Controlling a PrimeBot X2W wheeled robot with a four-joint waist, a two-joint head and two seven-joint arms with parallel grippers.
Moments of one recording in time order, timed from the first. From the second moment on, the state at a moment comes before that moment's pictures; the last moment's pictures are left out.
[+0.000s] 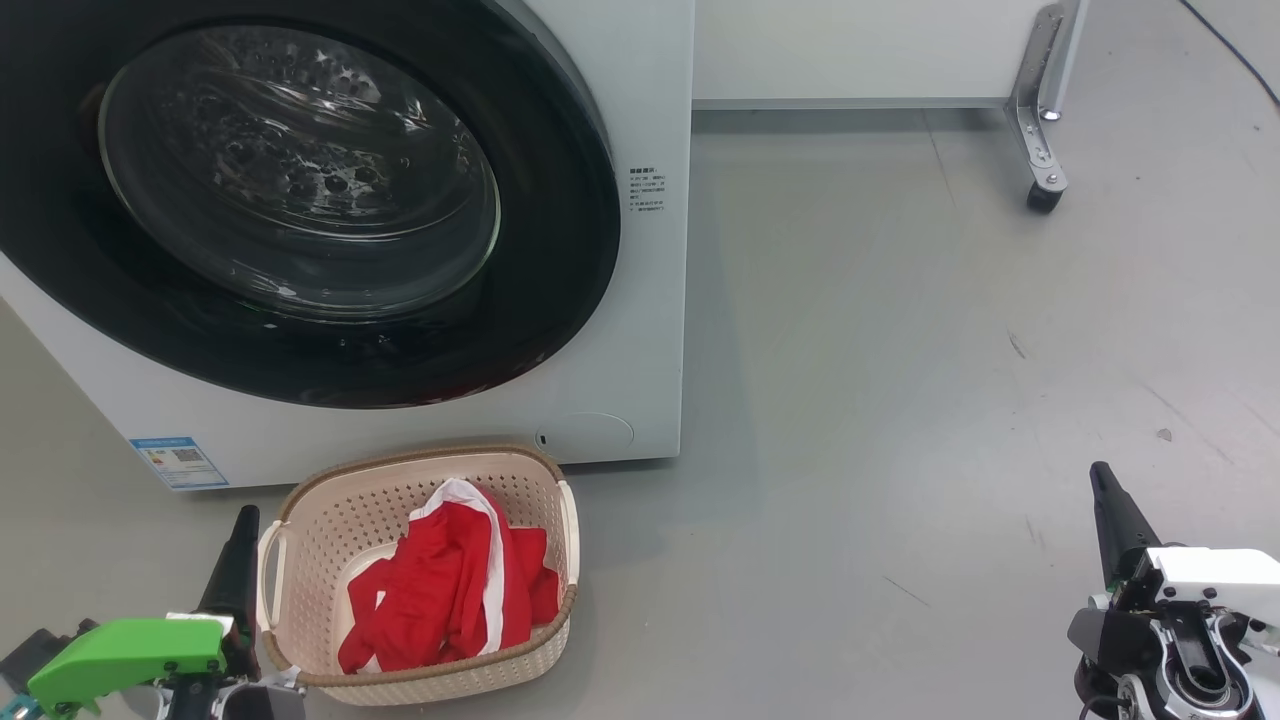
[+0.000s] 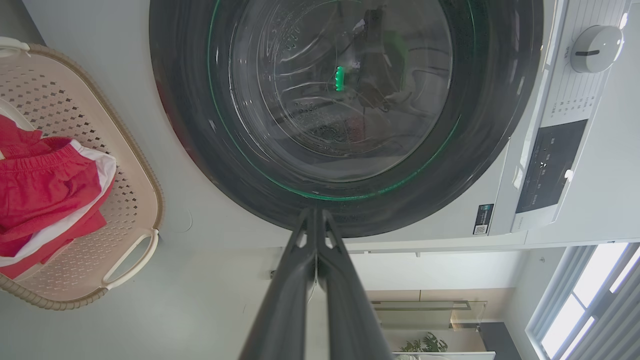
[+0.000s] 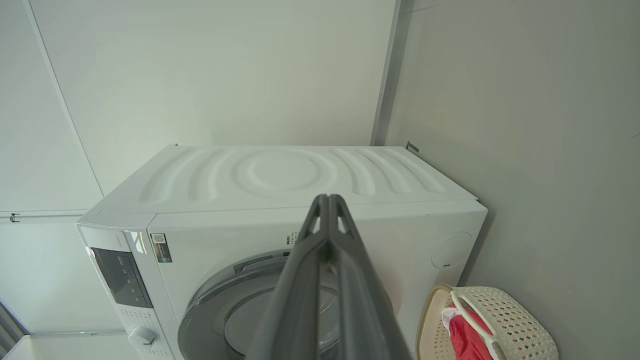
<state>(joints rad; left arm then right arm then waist) -0.07 0.02 0.09 0.28 -1.59 -0.12 0.12 -0.06 -0.04 -0.14 0.28 1.60 0.12 0.12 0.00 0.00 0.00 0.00</state>
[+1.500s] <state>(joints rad) -0.07 0.02 0.09 0.28 -1.59 -0.12 0.12 -0.06 -0.04 -0.14 0.28 1.60 0.12 0.12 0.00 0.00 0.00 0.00</state>
